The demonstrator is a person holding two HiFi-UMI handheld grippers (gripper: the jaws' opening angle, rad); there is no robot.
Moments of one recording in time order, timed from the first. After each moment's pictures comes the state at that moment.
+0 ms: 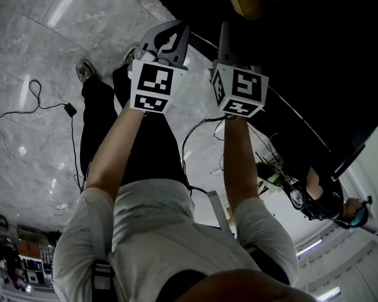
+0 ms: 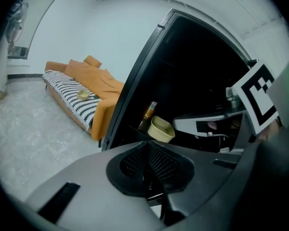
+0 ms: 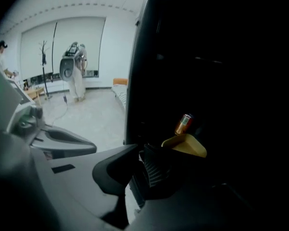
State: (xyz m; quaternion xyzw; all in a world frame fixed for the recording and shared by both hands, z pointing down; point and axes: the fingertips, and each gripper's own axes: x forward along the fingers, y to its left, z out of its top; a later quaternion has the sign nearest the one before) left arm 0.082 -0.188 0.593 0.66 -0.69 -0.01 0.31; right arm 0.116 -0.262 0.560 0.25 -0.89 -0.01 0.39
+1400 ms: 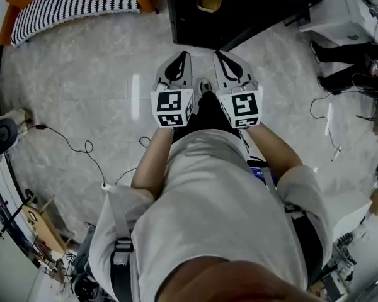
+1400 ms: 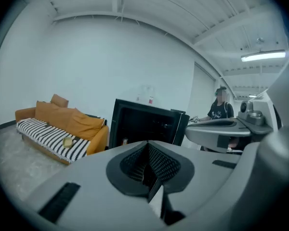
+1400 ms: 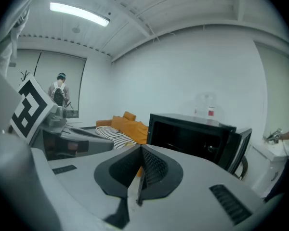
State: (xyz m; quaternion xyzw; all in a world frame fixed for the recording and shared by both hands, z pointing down) left arm 0.070 0.001 0.256 0.78 -0.60 0.04 0.16; right arm 0.143 -0.008 0.224 0.40 -0.90 0.00 0.17
